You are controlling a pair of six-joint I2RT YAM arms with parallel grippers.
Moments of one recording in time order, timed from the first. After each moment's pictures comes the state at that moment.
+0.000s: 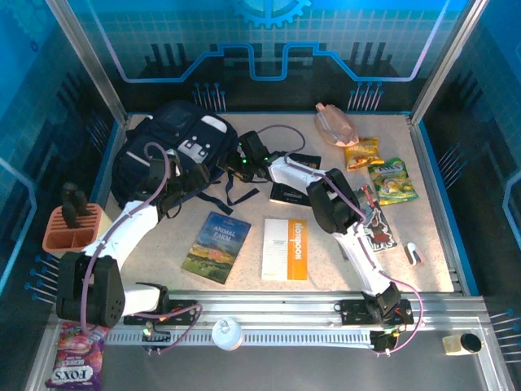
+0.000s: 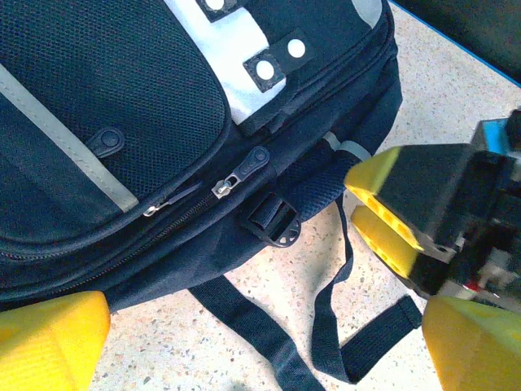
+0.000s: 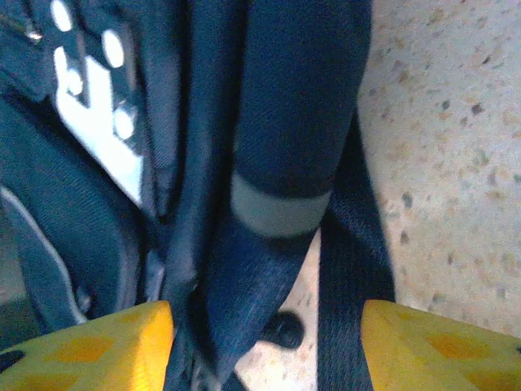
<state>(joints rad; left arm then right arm) -0.09 1.28 0.80 -0.24 0.02 -0.57 0.65 2.47 1.97 -0.23 -0.29 1.05</state>
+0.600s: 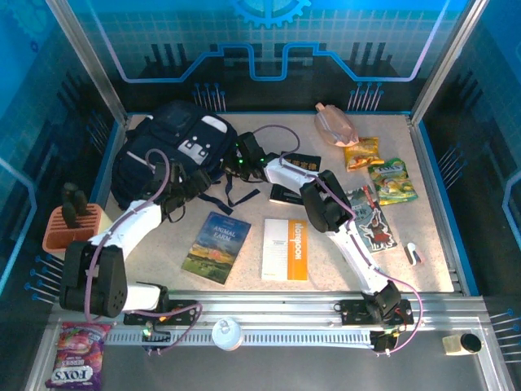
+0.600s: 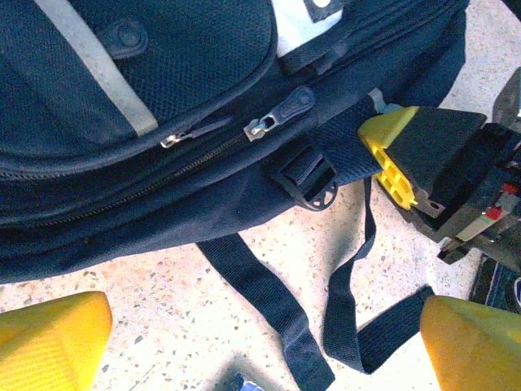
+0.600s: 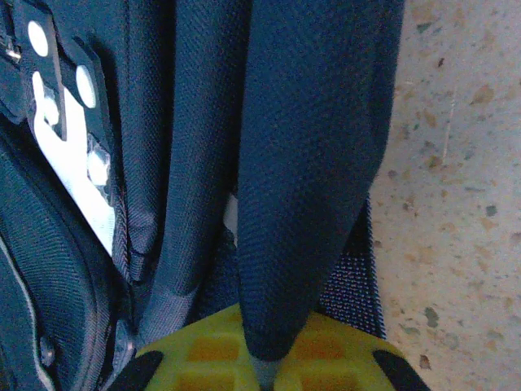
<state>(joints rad) -0.09 1.34 0.76 -0.24 0.05 -0.71 0.65 2.58 2.09 -0.20 -0.28 1.00</state>
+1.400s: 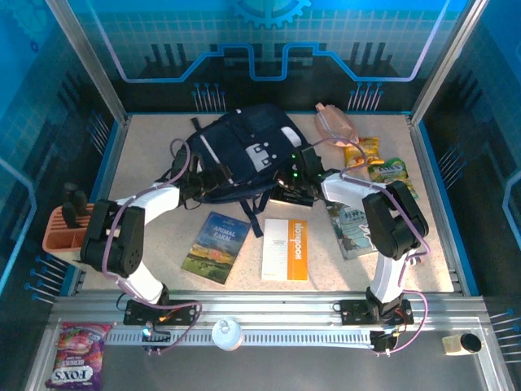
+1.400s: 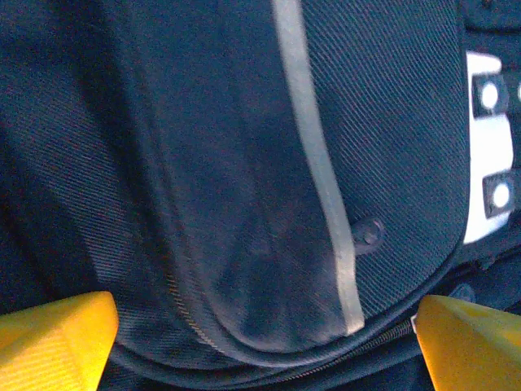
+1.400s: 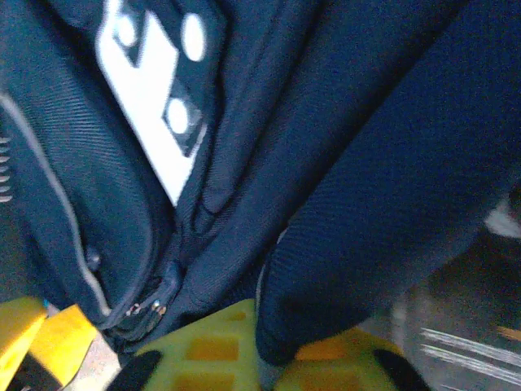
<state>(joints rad) -0.16 1.65 0.90 -0.07 0.21 -0.73 0.48 1.85 1.13 -0.07 -0.19 1.01</state>
